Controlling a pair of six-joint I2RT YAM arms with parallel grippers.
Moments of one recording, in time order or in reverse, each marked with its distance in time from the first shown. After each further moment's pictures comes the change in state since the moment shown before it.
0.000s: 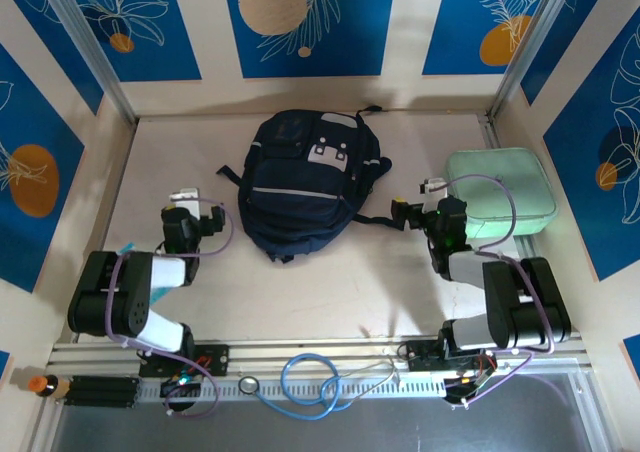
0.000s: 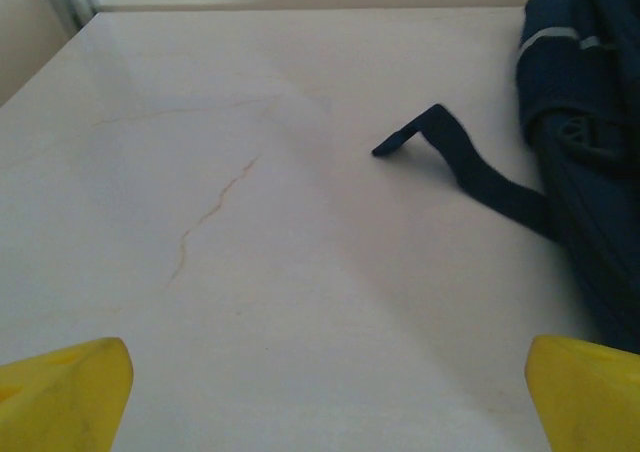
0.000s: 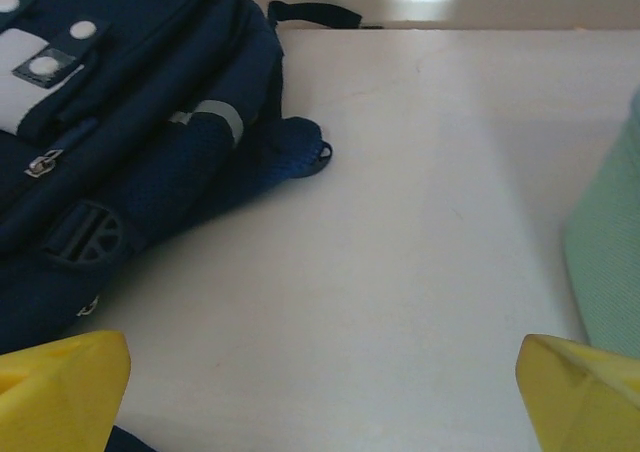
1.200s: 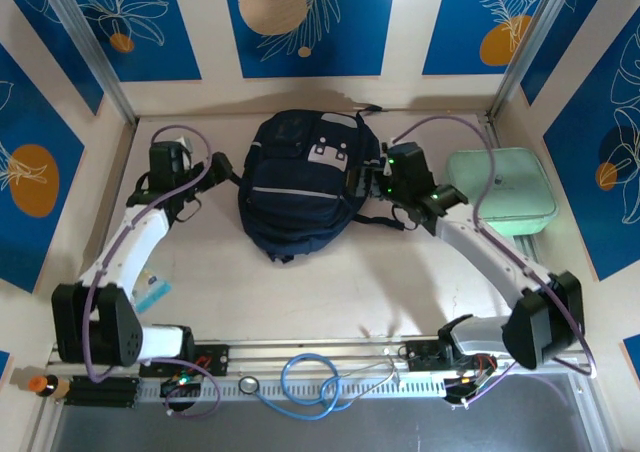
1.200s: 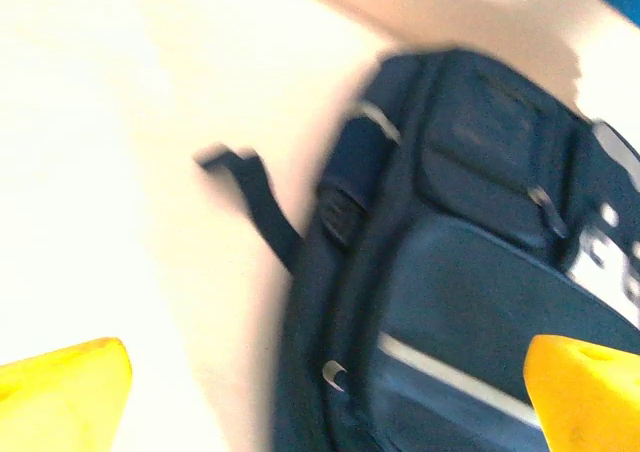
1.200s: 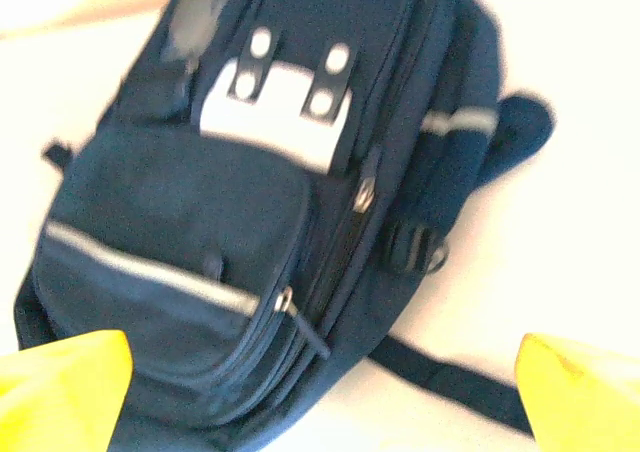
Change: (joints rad) left arm -0.035 -0.194 0.661 -1.110 0.161 -0.474; right arm 0.371 -0.123 0.702 -1.095 0.192 0.401
